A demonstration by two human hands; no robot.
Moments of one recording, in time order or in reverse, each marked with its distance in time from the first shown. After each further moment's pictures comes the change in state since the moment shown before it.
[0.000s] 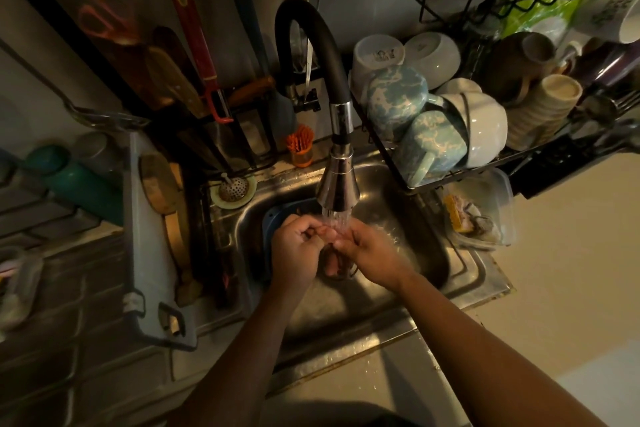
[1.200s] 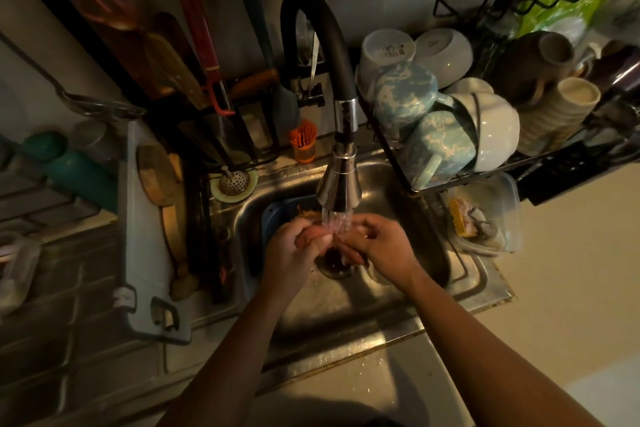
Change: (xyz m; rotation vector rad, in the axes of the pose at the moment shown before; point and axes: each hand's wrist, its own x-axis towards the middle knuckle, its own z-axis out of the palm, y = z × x) left_hand -0.005 -0.025 -0.008 -0.021 -0.162 -0.166; right_hand 0.007 0.020 -0.013 0.120 0.149 0.016
